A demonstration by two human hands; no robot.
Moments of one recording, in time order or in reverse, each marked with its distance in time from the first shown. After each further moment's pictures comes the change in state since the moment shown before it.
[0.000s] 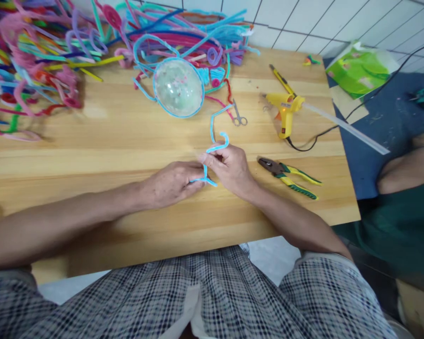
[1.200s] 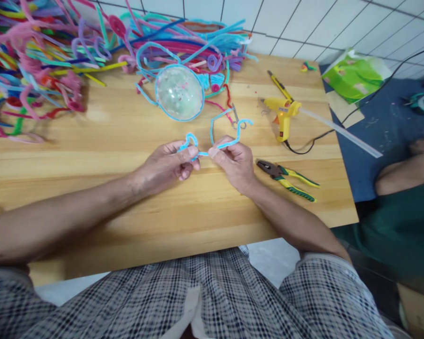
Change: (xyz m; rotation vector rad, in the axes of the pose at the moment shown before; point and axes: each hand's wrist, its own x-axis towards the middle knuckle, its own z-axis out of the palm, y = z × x) left_hand 0.018 0.001 -0.009 -1.148 0.423 -0.524; right_hand 0.006 0.022 0.003 0.316 0.141 -0.119
